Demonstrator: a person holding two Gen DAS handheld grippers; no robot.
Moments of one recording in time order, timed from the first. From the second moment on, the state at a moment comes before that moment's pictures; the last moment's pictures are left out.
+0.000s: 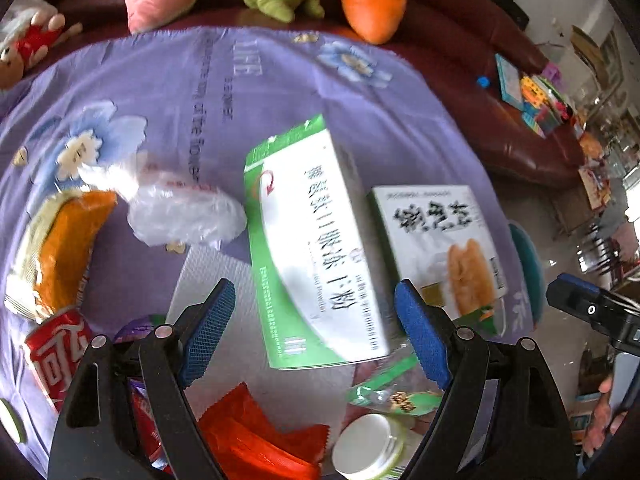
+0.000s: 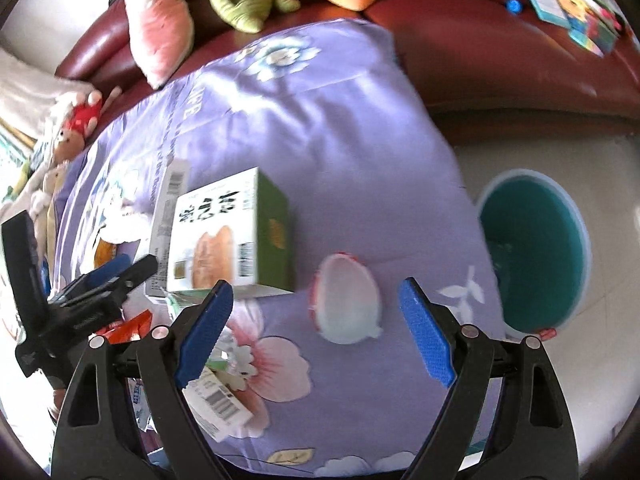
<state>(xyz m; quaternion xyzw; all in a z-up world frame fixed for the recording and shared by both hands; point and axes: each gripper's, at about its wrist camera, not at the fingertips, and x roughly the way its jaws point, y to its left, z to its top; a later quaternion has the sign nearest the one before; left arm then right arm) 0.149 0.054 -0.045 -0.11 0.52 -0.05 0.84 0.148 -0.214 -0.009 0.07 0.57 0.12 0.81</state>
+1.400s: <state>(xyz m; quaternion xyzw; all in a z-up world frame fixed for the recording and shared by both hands) 0.164 0.068 -0.078 -0.06 0.54 -0.05 0.84 0.155 -0.159 -0.054 -0.03 0.57 0.13 0.81</state>
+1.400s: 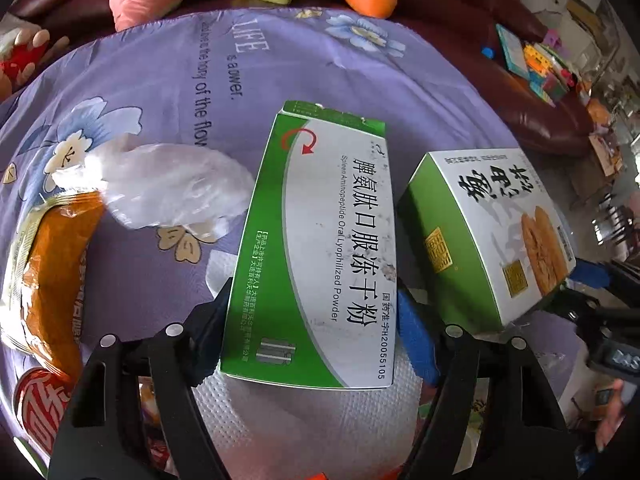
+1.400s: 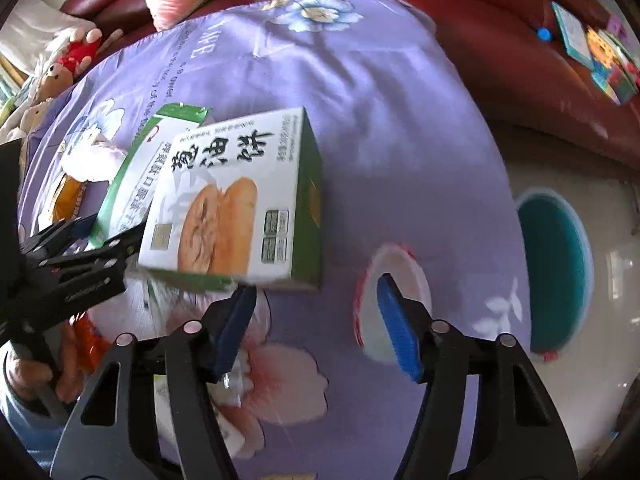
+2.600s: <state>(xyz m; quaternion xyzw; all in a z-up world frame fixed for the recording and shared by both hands) 0.170 -0.006 0.008 -0.07 0.49 -0.12 0.86 0.176 -0.320 0.036 0.17 0.44 0.12 0.87</state>
